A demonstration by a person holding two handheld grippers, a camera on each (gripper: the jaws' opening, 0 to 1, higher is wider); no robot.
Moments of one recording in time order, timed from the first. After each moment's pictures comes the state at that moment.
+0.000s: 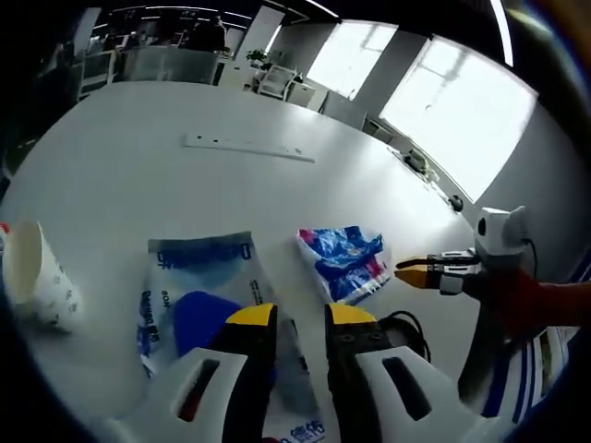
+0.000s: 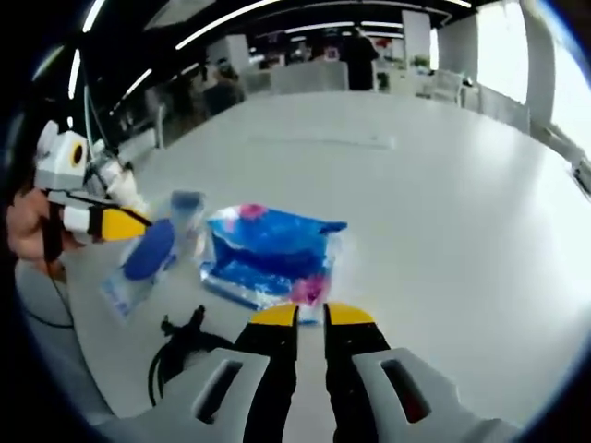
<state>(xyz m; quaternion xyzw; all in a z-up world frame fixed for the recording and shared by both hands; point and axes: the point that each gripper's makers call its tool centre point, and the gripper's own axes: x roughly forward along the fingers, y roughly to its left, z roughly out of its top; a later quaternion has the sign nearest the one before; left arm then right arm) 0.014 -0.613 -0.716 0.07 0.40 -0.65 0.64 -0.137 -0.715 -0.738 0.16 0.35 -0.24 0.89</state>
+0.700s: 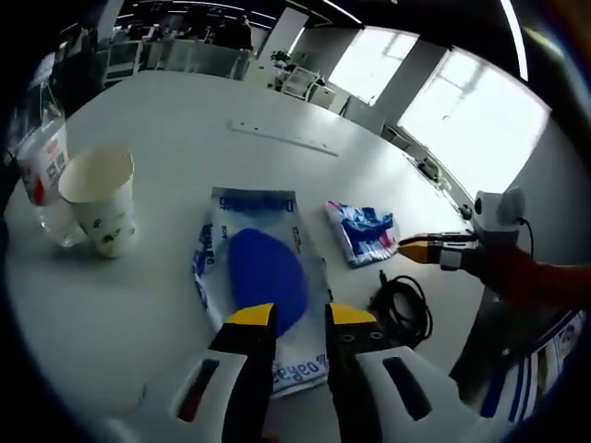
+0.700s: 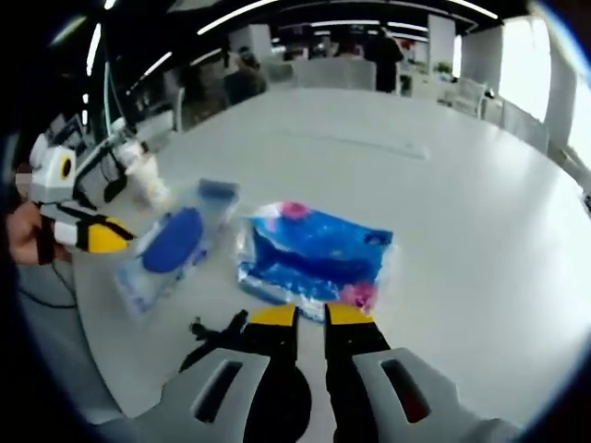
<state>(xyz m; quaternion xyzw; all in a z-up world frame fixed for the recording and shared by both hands) 0.027 -0.532 -0.721 0.05 0.42 -0.61 0.67 -0.108 -0.684 -0.732 0.13 0.37 -0.20 0.90</state>
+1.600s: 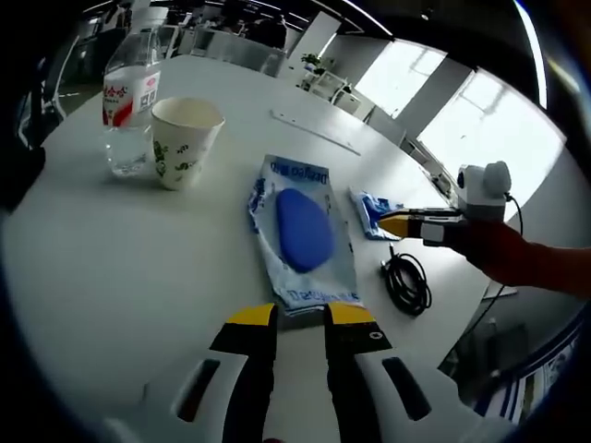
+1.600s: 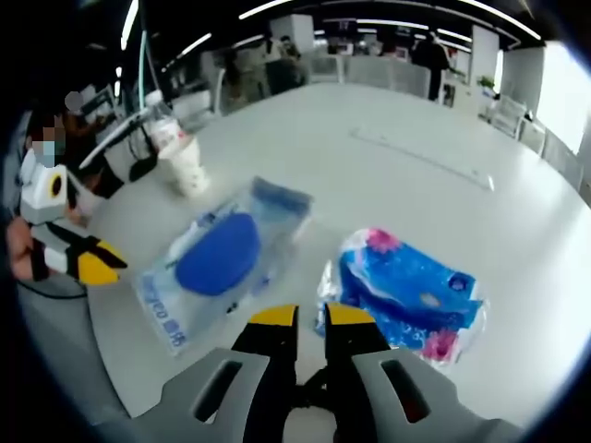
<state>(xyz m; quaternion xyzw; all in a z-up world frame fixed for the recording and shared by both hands) 0.030 -0.465 -0.730 0.01 0.45 -0.57 0.69 -0.038 -0.648 -0.740 0.10 0.39 -0.12 0.91</state>
